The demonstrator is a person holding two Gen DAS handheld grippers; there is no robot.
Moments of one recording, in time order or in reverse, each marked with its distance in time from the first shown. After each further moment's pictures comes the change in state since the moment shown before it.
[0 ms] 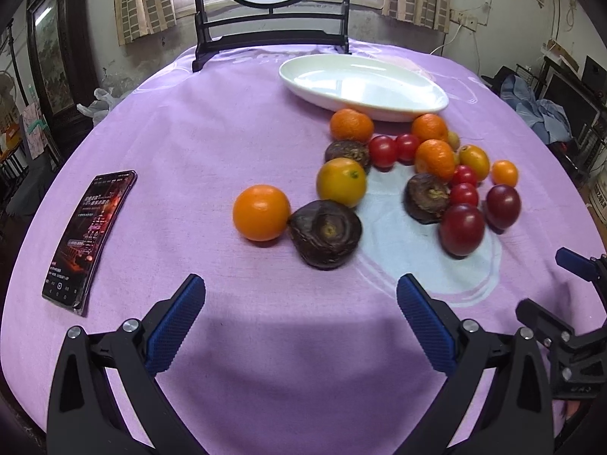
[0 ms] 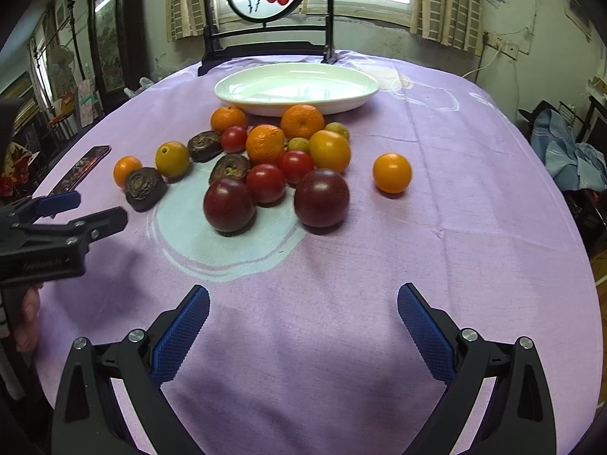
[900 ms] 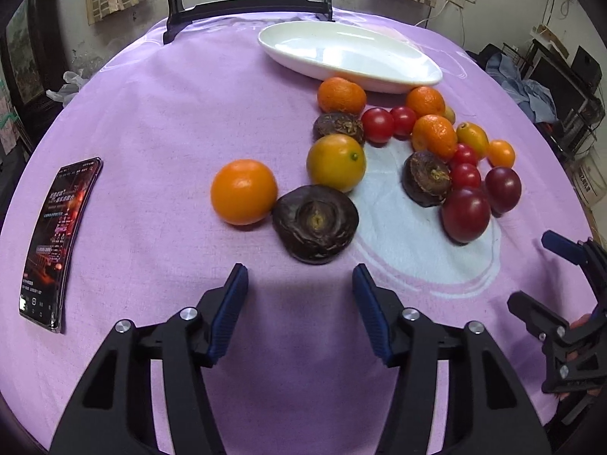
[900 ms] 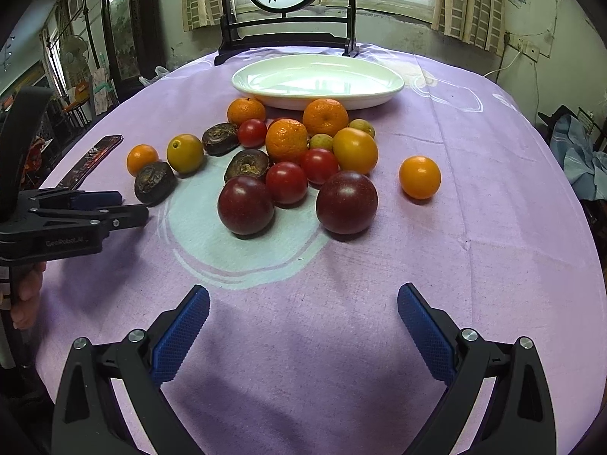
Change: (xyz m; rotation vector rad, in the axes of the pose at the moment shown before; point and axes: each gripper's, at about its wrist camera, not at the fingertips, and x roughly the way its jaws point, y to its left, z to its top) left arm 0.029 0.008 0.013 0.021 0.123 -0.107; right arm 0.009 0.005 0.008 -0.028 0.030 0.034
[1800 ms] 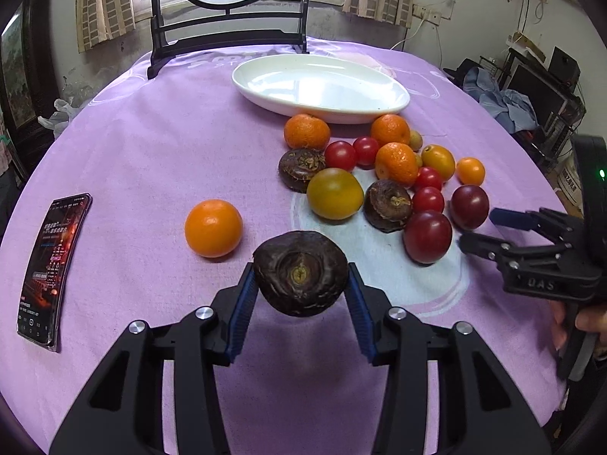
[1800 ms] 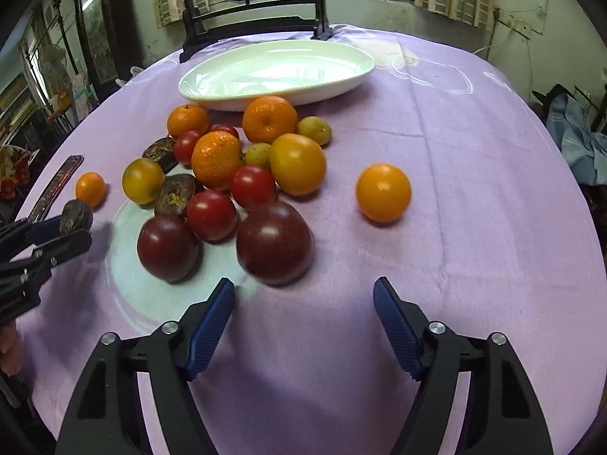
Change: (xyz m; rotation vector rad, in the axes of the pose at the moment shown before) left arm -0.020 -0.021 -0.004 0.050 -0.114 -0.046; right arm 0.043 -0.037 0.040 0.045 0.073 -0.016
